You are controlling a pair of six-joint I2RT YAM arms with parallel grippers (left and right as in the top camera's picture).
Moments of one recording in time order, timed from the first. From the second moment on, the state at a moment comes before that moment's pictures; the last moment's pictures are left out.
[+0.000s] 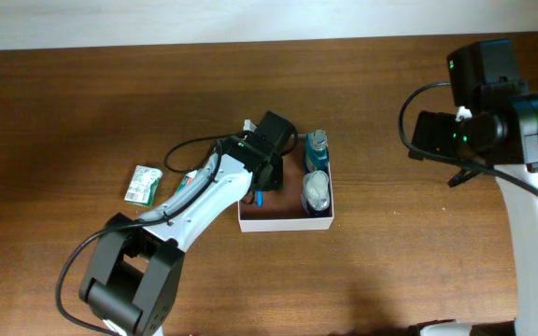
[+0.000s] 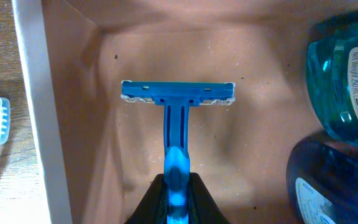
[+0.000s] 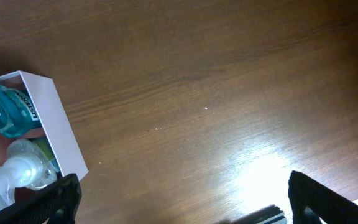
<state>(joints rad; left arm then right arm) -0.60 1.88 1.37 -0.75 -0.14 -0.52 0.11 1.52 1.94 -1.65 0.28 0.40</state>
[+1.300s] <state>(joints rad) -0.45 1.53 1.45 -1.05 -0.36 -0.28 0.11 1.52 1.94 -1.65 0.28 0.39</state>
